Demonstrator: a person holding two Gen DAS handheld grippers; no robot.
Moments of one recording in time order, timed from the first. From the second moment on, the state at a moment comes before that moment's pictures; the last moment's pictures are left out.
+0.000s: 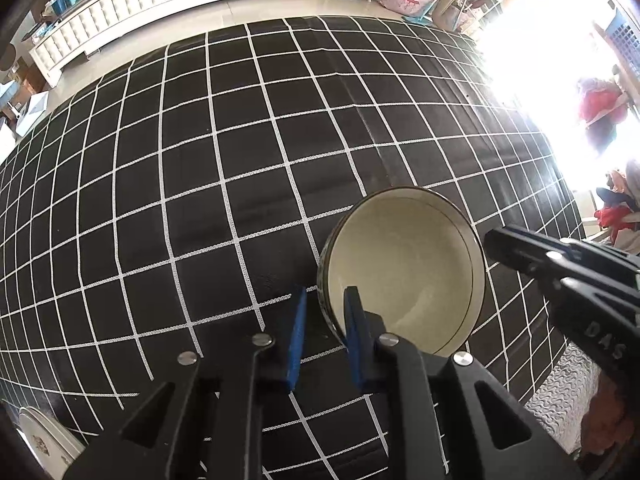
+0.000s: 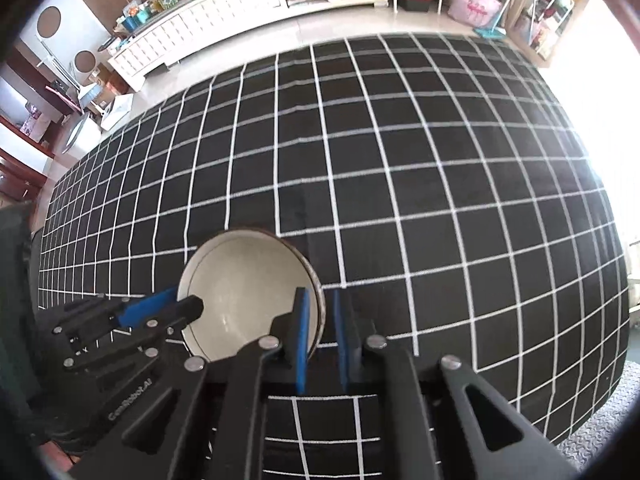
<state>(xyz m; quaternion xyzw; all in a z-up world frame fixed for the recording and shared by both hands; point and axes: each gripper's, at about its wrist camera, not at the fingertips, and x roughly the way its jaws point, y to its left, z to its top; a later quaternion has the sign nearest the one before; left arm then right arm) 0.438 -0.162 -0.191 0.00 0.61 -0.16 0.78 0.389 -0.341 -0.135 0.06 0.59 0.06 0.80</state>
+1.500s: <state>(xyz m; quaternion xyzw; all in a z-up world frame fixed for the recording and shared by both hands) 0.312 -0.035 -0.088 -0.04 0.54 -0.12 0.83 0.292 -0.214 -0.053 0.04 0.56 0.11 0.82</state>
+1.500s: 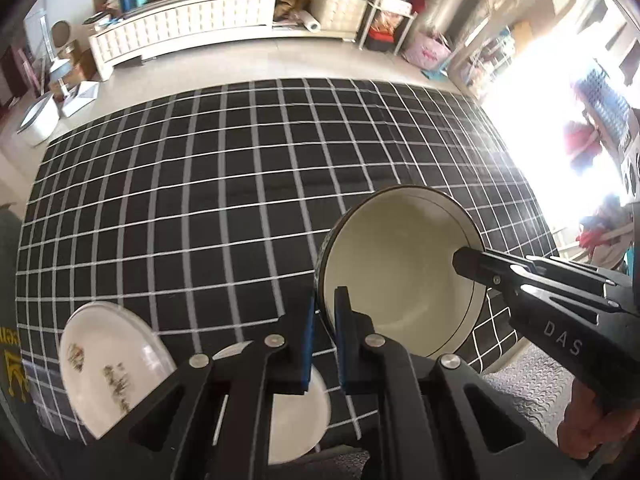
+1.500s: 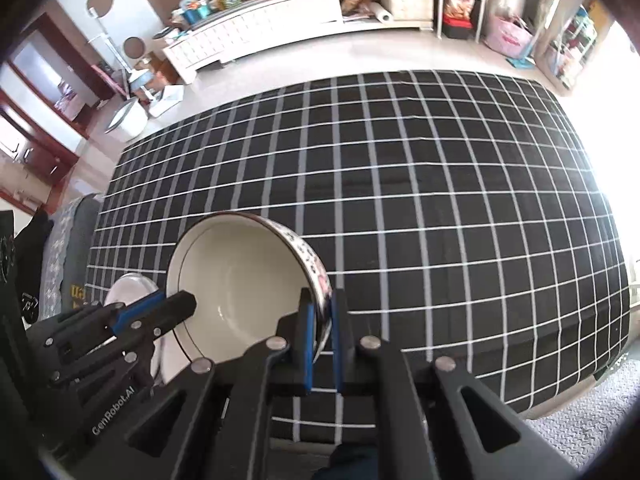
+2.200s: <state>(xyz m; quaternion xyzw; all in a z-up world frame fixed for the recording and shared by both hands) 0.246 0.054 -0.086 -0.08 0.55 -0.08 0.83 0.260 -0.134 -0.069 0.00 0.58 0.14 0.80</state>
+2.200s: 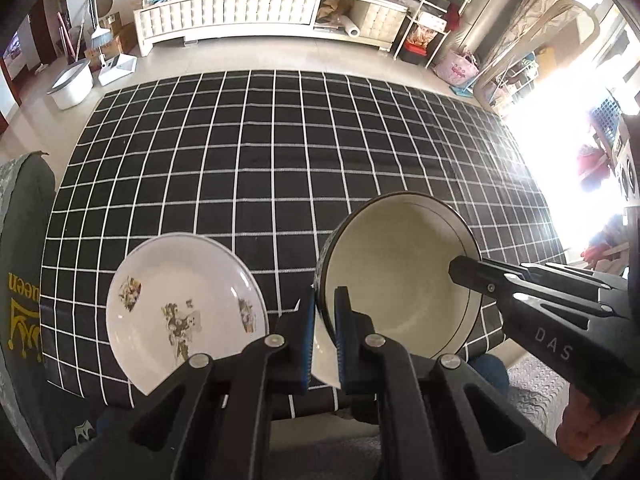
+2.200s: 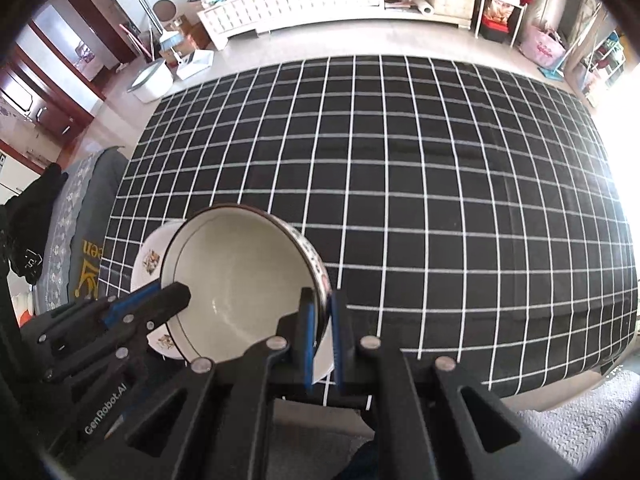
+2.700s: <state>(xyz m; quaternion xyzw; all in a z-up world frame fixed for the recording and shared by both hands) 0.236 0.049 -0.125 -0.07 0.58 -0.08 0.81 0.245 -0.130 -0.116 0.01 0.63 0.13 0.76</state>
